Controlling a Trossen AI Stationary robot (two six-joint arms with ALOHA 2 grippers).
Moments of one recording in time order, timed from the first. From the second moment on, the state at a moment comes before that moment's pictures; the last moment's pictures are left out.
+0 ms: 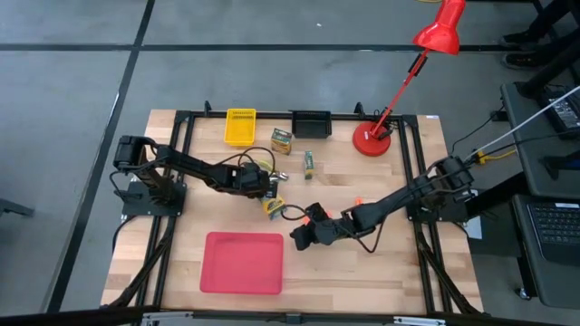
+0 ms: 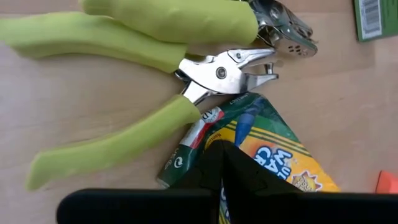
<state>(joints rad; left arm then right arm) 0.04 1.65 0.74 -0.22 -0.24 -1.40 0.41 1.81 0.98 0.20 0.30 1.40</state>
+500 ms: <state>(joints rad) 0.04 1.51 0.73 -0.29 -0.28 -1.37 0.39 1.81 0.98 0.25 0.29 1.35</state>
